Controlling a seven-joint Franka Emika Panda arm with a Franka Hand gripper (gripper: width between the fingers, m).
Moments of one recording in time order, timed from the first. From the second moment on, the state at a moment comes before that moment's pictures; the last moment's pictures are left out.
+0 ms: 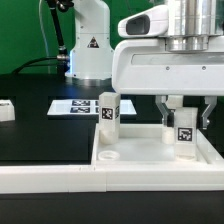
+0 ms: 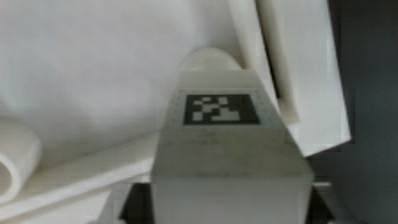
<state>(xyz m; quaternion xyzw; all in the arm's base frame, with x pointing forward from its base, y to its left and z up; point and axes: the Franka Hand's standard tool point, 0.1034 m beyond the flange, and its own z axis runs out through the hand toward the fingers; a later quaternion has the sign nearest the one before) 0.684 0.089 0.080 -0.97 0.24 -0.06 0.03</state>
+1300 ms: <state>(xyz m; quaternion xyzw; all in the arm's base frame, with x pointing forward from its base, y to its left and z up) 0.675 0.102 0.078 -0.62 0.78 -0.02 0.04</state>
